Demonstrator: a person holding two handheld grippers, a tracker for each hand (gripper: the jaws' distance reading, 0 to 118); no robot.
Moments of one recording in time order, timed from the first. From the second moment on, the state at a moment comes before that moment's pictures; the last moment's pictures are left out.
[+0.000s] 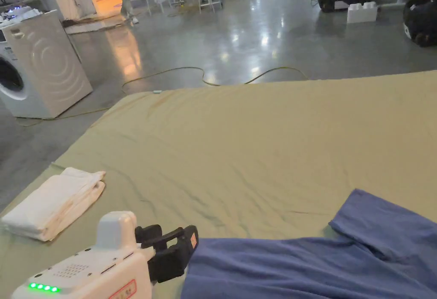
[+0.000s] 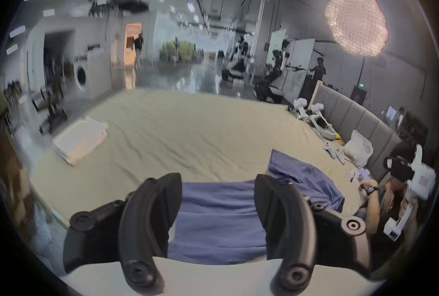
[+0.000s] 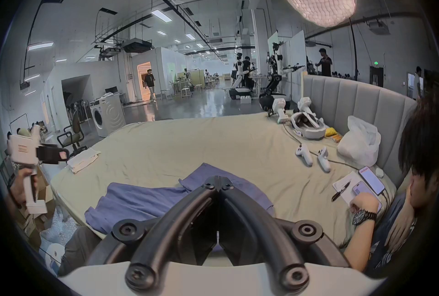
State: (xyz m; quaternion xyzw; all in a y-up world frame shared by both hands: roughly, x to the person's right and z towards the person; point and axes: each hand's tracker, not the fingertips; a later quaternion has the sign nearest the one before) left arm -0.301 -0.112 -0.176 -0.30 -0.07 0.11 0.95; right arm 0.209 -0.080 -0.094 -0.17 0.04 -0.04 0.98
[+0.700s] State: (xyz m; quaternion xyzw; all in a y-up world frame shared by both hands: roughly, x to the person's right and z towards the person) left arm -0.292 -0.277 -0.352 -0.51 0.05 0.06 0.85; right arm 0.221 -0.133 -0.134 -0.29 0.02 -0.03 0.96
